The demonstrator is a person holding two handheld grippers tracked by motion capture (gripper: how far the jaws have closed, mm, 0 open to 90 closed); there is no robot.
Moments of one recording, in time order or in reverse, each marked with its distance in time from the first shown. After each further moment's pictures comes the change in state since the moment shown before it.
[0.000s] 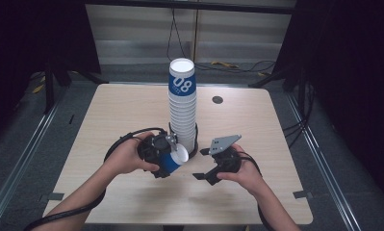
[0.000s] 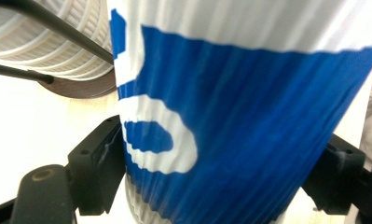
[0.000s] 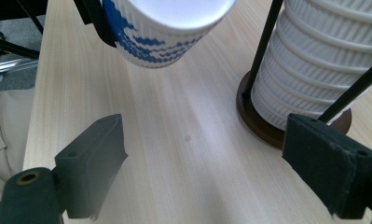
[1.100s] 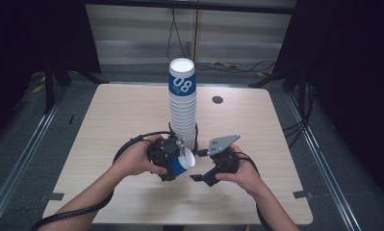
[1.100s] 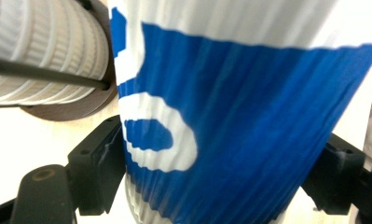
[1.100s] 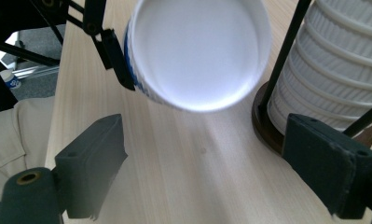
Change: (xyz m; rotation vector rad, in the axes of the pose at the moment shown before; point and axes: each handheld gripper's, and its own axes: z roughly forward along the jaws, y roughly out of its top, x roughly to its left) left arm -0.008 0.019 0.016 0.029 -0.006 0.048; right arm 0.005 0.005 0.002 -0.030 0.046 0.002
